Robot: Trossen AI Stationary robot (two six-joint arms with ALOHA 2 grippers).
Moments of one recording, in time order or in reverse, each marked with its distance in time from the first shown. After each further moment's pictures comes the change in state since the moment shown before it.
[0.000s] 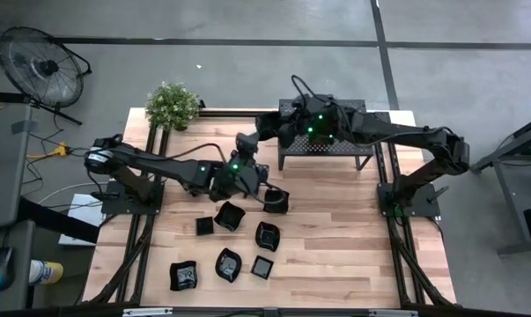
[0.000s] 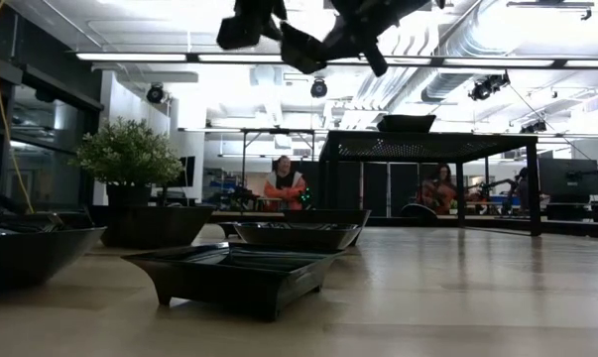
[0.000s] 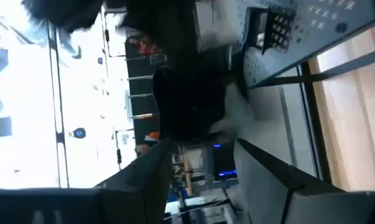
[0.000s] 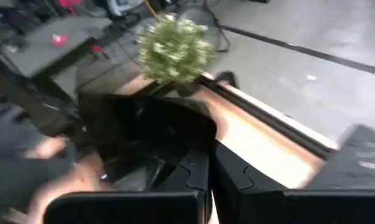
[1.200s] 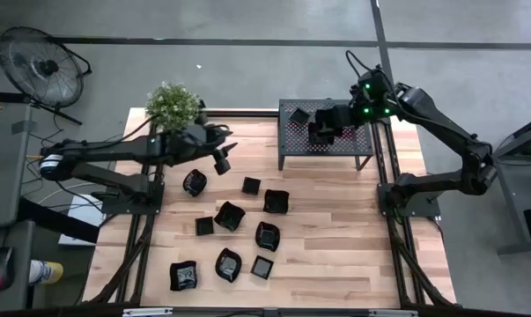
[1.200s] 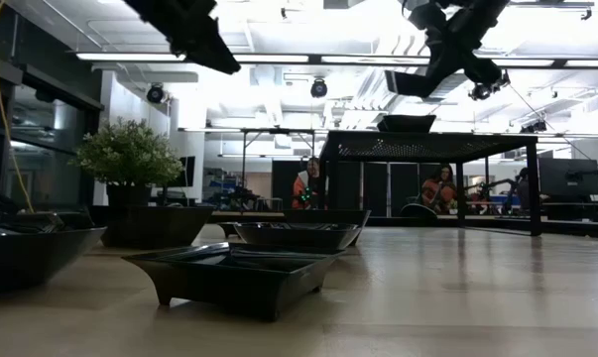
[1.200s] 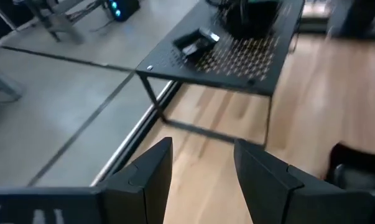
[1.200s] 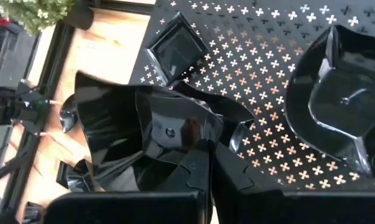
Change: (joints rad) left arm 0.334 -0.512 -0.453 -0.005 0.852 -1.039; right arm -0.450 -0.258 0.000 -0.759 -0.354 0.188
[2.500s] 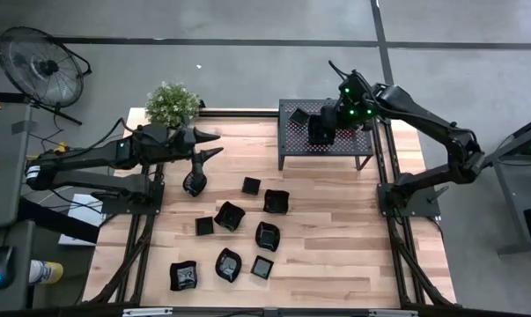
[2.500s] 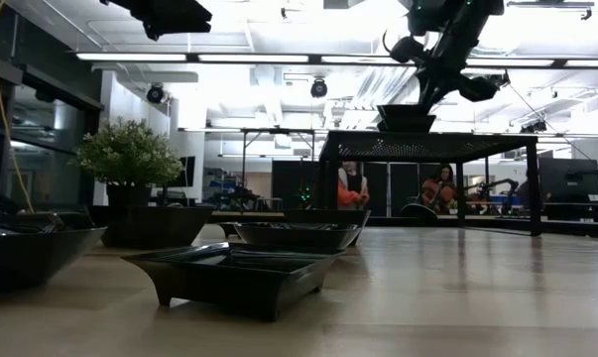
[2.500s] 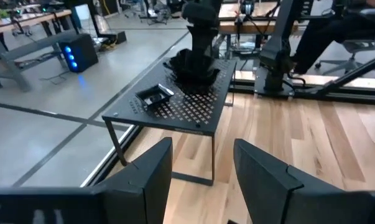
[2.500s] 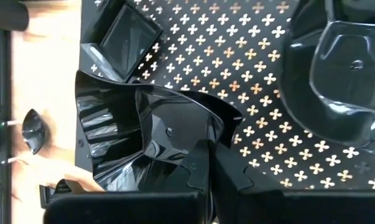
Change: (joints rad) left arm 0.000 -0.300 -0.118 0.064 0.225 0.001; right arm 0.040 0.139 0.000 -0.027 0.064 0.184
